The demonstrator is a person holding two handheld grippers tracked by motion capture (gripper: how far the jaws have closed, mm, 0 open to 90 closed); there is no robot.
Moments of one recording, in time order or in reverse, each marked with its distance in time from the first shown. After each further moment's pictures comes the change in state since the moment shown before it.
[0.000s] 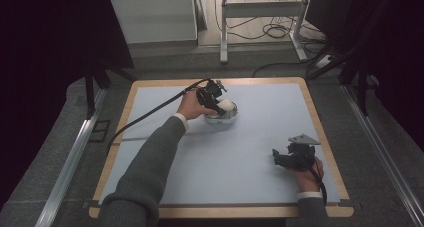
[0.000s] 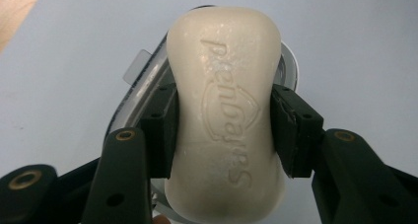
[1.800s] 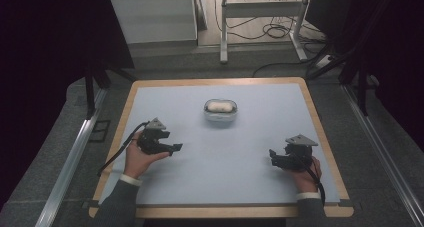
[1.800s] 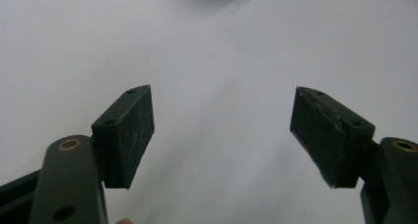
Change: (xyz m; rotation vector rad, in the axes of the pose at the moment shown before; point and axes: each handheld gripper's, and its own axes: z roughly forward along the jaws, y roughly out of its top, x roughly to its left) left arm -0.070 -0.221 -0.065 -0.274 0.132 -0.352; right arm 0.010 0.003 -0.004 -0.025 0.026 -0.023
